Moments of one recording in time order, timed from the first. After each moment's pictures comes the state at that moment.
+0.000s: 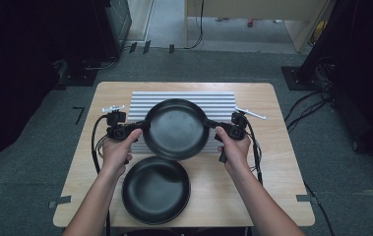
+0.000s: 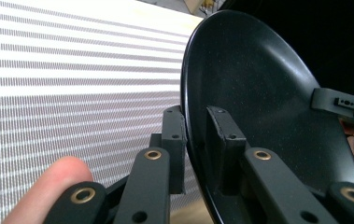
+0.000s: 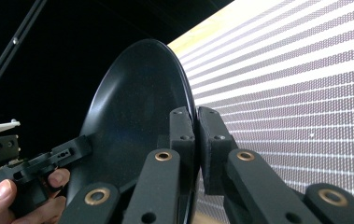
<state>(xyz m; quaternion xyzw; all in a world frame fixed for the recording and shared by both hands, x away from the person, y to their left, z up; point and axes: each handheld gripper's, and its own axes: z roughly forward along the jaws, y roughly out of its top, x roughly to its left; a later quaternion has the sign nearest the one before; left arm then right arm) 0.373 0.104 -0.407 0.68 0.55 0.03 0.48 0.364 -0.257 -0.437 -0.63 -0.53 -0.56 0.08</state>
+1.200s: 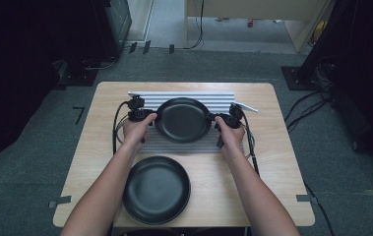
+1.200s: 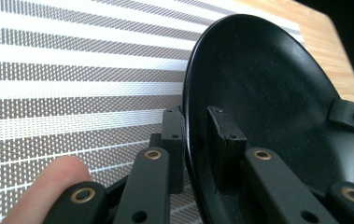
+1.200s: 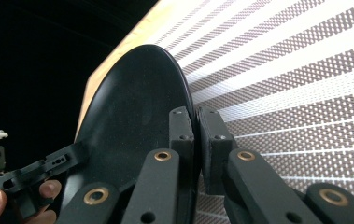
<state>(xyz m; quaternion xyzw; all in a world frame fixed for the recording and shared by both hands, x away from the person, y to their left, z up) 0.478 0.072 -0.474 0.68 0.62 -0.01 0.39 0.447 -0.272 -0.506 -0.70 -0.49 -0.50 0.09</state>
